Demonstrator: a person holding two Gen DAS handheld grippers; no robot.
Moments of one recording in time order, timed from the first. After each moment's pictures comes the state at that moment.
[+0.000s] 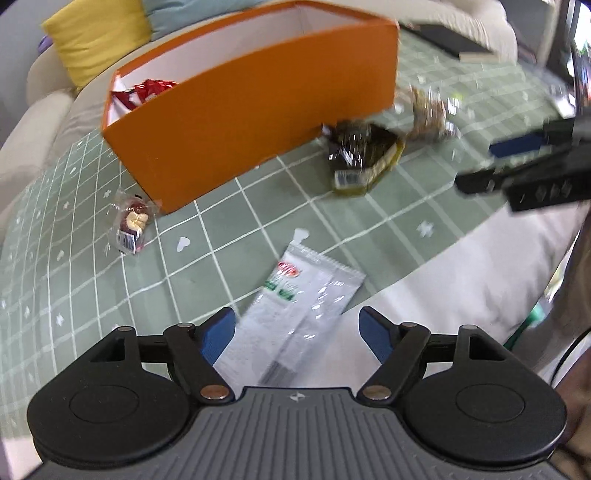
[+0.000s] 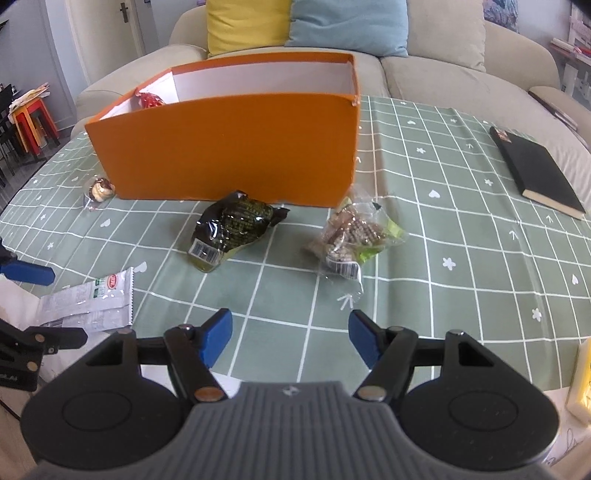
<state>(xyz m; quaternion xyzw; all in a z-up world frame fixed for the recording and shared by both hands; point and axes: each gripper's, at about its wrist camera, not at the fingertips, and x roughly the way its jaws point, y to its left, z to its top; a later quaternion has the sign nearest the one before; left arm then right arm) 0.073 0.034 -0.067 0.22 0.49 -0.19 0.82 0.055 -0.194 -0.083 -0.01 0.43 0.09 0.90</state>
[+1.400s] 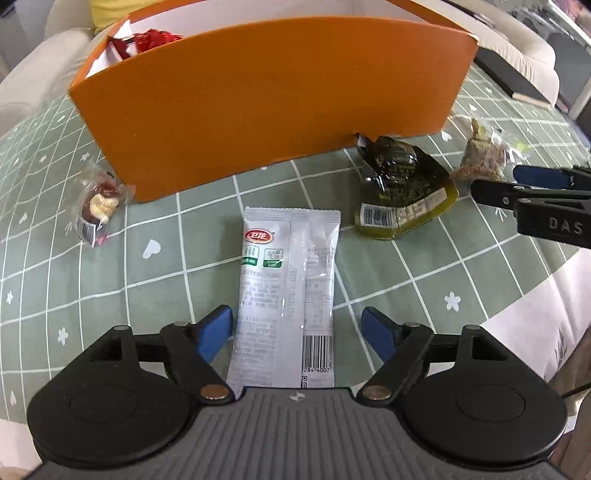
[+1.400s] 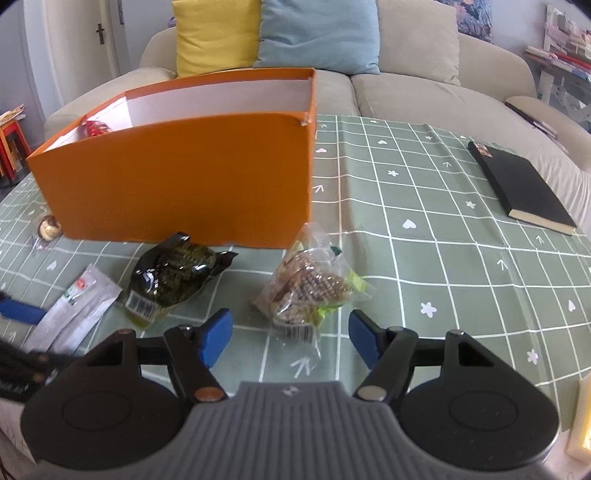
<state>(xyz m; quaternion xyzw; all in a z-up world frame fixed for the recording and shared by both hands) 0.130 0.025 -0.100 0.10 0.53 -0.15 0.83 0.102 -0.210 -0.102 0.00 0.39 0.04 0.92</state>
